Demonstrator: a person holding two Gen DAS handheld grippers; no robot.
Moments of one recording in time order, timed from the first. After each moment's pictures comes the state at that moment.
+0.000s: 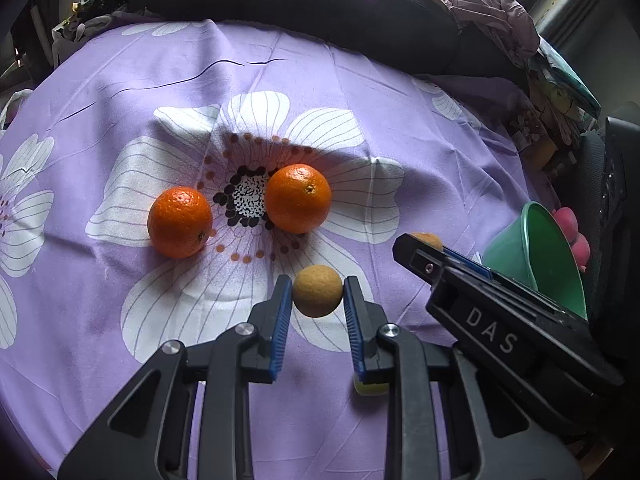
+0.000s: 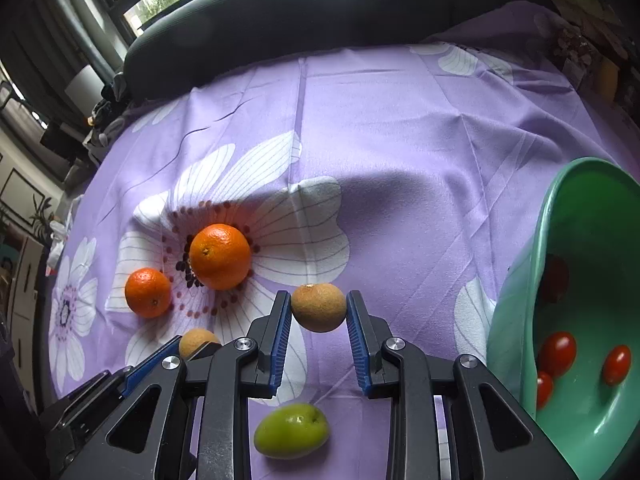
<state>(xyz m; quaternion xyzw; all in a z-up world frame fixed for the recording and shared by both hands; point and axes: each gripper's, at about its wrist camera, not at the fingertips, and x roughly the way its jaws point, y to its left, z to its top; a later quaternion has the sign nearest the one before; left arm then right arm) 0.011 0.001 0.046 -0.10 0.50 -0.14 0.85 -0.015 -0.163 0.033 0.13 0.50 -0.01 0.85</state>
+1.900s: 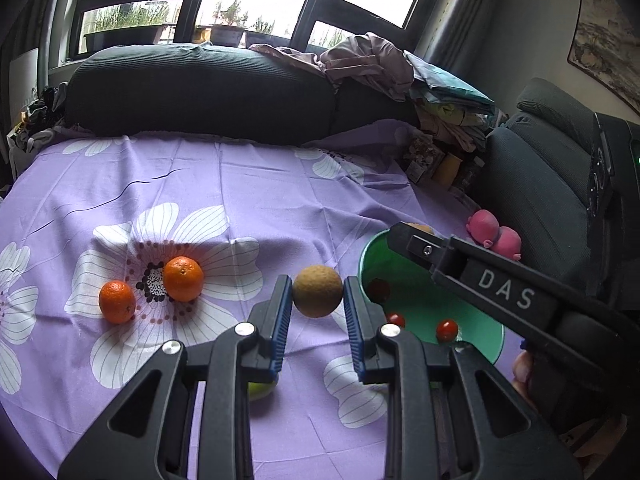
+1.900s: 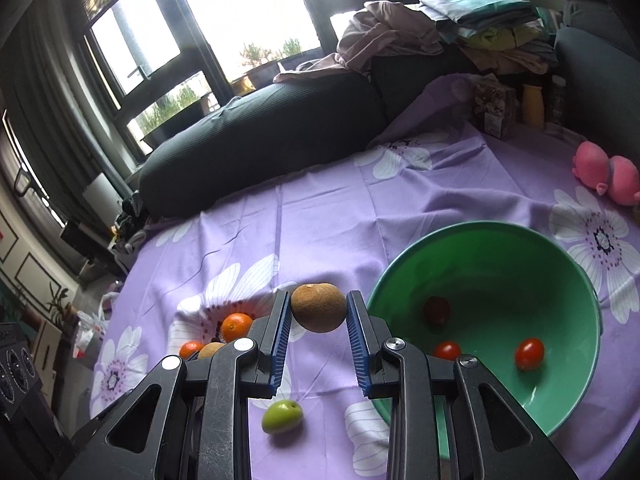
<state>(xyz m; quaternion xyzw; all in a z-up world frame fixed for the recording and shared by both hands) -0.048 -0.058 0.121 -0.07 0.35 -0.27 0.89 -0.097 -0.216 0.125 0.20 0.33 -0.08 0.92</state>
